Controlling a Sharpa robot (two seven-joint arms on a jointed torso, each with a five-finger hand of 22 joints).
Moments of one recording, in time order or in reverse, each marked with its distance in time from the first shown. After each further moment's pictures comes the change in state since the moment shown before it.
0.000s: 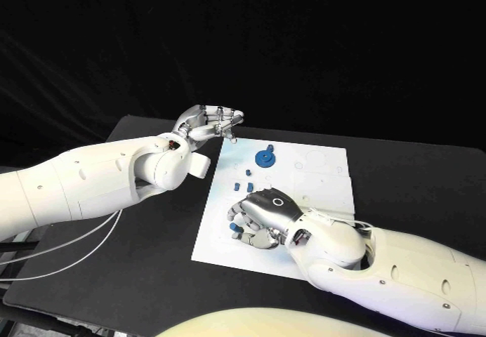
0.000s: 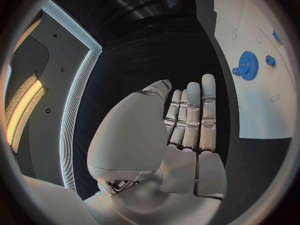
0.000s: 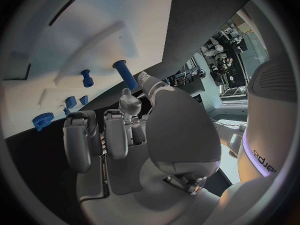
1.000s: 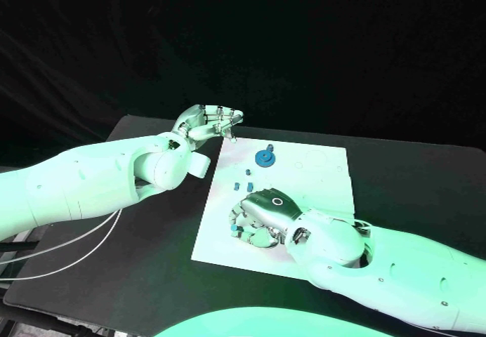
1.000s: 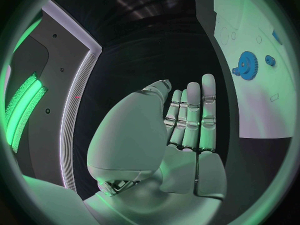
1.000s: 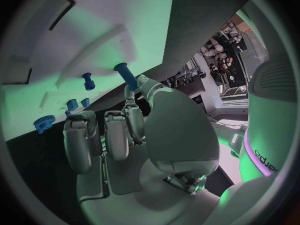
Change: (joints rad) left arm 0.000 -0.001 0.000 0.000 0.000 0.000 -0.003; left_hand -0.001 -0.001 0.003 -0.003 0.000 0.000 0.000 0.000 0.000 0.000 0.000 0.000 -0.001 -0.004 0.004 0.000 -0.001 0.000 0.000 0.000 0.000 0.000; right arm 0.000 0.003 0.000 -0.008 0.011 0.017 0.001; right_hand 0.023 0.063 0.023 0.006 0.003 0.087 -0.031 0.050 0.025 0.111 -0.022 0.268 0.220 0.000 -0.014 0.030 0.000 -0.015 0.000 -0.007 0.039 0.000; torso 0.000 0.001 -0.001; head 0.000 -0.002
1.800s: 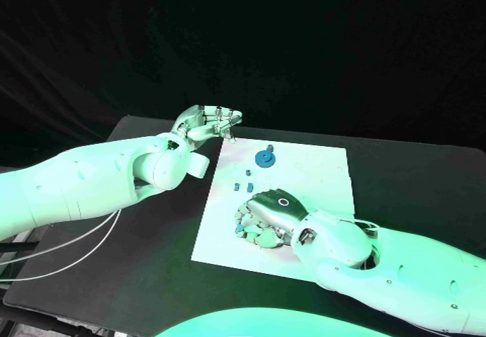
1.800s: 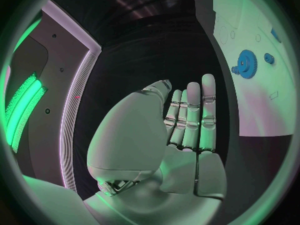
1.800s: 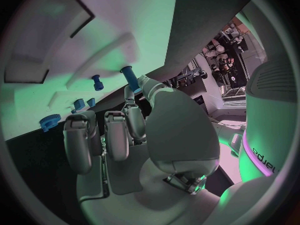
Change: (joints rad) left arm 0.000 -0.003 0.000 -0.002 0.000 0.000 -0.001; left_hand 0.000 0.000 0.005 0.000 0.000 0.000 0.000 0.004 0.000 -0.007 0.000 0.000 0.000 0.000 0.000 0.000 -0.001 0.000 0.000 0.000 0.000 0.000; right arm 0.001 -0.032 0.000 0.015 -0.005 0.002 -0.001; right_hand -0.029 -0.029 -0.013 0.013 0.000 -0.033 0.011 -0.005 0.003 -0.015 0.007 -0.015 0.000 0.004 -0.004 0.004 0.000 0.000 -0.004 -0.003 0.000 0.000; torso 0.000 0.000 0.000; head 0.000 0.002
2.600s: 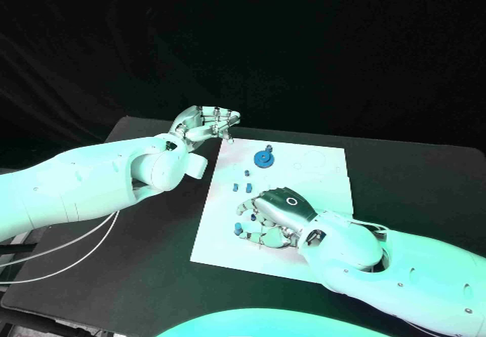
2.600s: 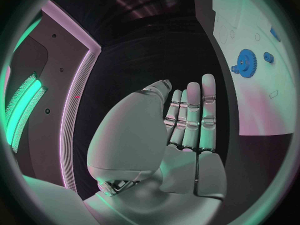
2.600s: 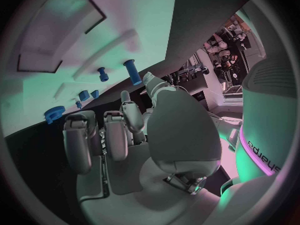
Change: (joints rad) left arm 0.000 -0.001 0.000 -0.001 0.000 0.000 -0.001; left_hand 0.000 0.000 0.000 0.000 0.000 0.000 0.000 0.000 0.000 0.000 0.000 0.000 0.000 0.000 0.000 0.000 0.000 0.000 0.000 0.000 0.000 0.000; right arm 0.002 -0.071 0.005 0.048 0.010 -0.083 0.012; right_hand -0.022 -0.036 -0.090 0.043 0.006 -0.123 0.030 -0.087 -0.031 -0.048 0.027 -0.058 -0.042 -0.004 0.018 0.004 0.000 0.000 0.004 0.011 0.000 0.001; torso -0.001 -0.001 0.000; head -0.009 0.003
